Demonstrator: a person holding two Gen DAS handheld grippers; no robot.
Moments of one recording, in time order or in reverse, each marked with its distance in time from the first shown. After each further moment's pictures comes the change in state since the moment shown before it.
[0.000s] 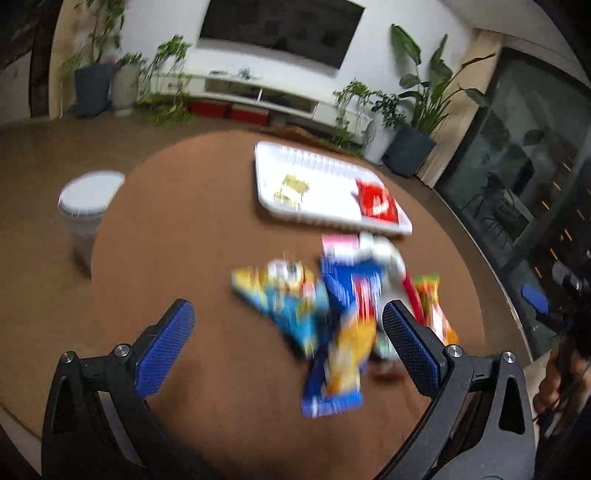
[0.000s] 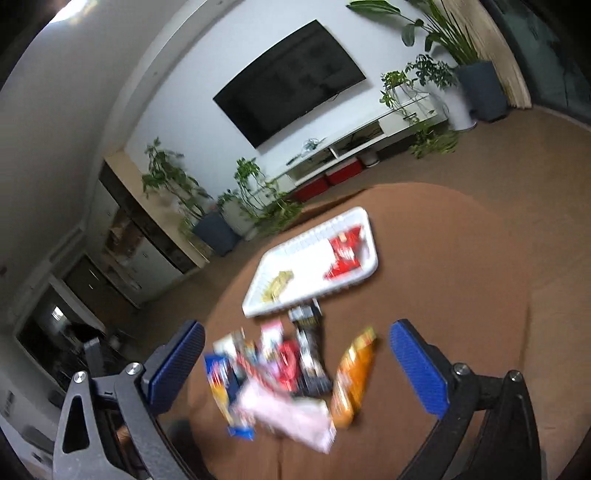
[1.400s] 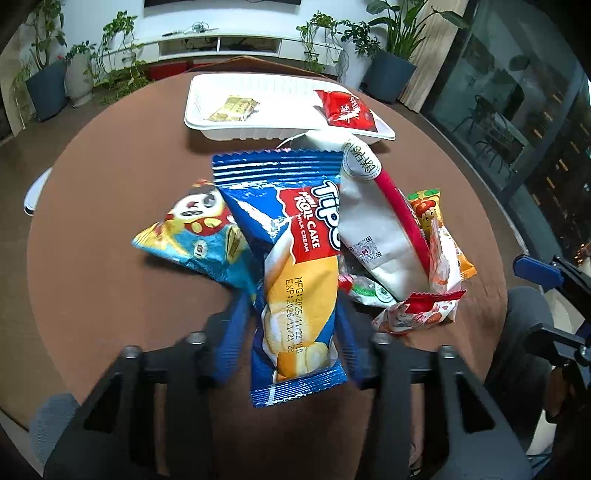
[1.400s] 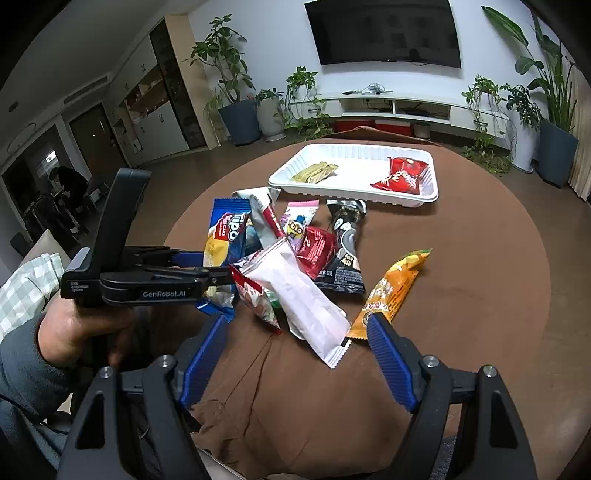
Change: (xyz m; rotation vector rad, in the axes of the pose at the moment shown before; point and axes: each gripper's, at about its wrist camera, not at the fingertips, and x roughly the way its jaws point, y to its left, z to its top) left arm 0.099 -0.042 -0.004 0.191 0.255 -0.023; right arm 0.050 0.053 -0.064 -0.446 0.284 -0.041
